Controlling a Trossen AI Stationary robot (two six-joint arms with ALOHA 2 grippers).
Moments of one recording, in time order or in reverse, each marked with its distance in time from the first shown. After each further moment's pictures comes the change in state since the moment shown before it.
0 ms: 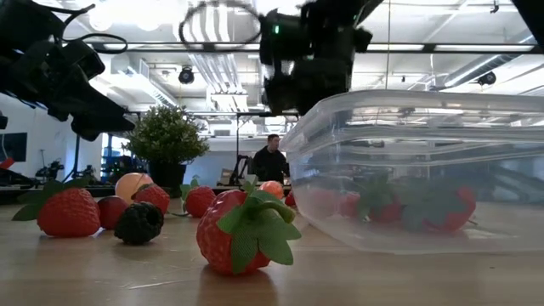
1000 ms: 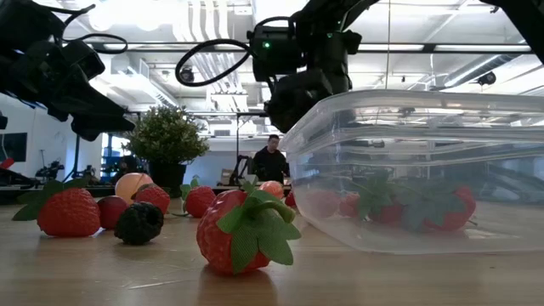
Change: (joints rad) left arm 0.000 0.002 0.000 0.000 0.000 0.000; right arm 0.011 0.081 0.105 -0.156 -0.006 0.288
